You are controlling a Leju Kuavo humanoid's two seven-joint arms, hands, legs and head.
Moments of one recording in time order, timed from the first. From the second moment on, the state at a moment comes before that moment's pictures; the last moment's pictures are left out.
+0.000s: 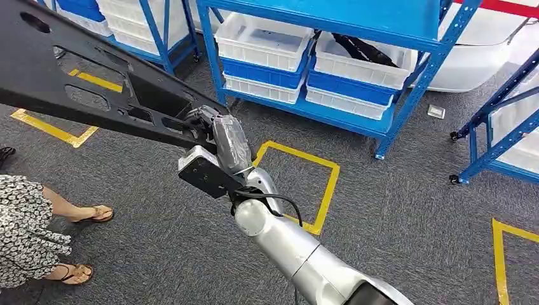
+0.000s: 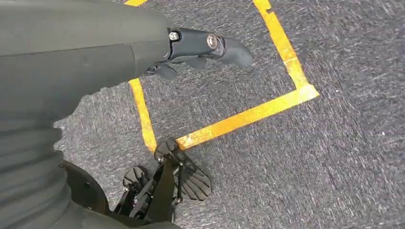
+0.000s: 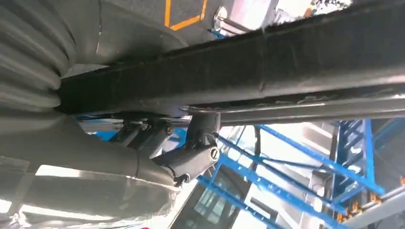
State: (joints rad) left arm -0.09 -0.19 0.86 -0.21 -0.05 0.50 -0.50; right arm -0.67 0.37 0.77 -0.97 0.28 -0.44 -0.36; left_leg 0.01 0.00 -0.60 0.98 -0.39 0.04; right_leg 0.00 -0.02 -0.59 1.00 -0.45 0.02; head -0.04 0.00
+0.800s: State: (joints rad) left arm -0.09 -0.19 0.86 -0.21 -0.05 0.52 -0.50; right arm -0.67 0.37 0.78 -0.96 0.27 -0.44 -0.36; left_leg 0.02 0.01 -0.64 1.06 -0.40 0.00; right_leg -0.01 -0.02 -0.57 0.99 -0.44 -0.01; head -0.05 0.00
